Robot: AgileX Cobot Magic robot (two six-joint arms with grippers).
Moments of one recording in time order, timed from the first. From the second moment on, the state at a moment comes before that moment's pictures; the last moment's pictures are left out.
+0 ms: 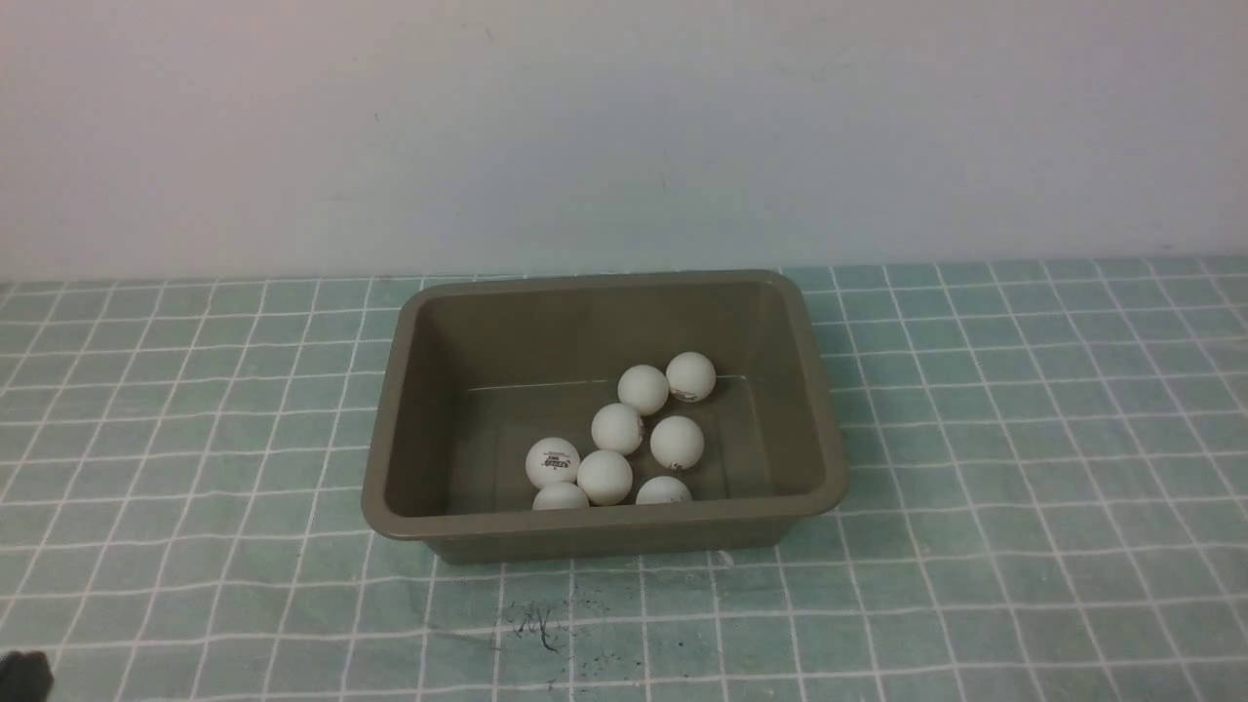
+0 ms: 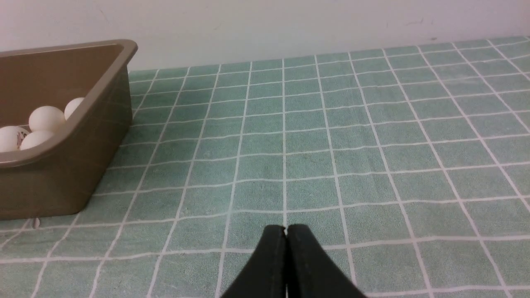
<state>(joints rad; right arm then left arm) 0.04 0.07 0.03 0.03 0.35 0.14 -0.01 -0.01 0.01 -0.05 0.31 0.06</state>
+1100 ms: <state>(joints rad) 0.03 0.00 0.03 0.02 0.35 0.12 -0.02 -0.01 0.03 -0.05 0.37 0.06</state>
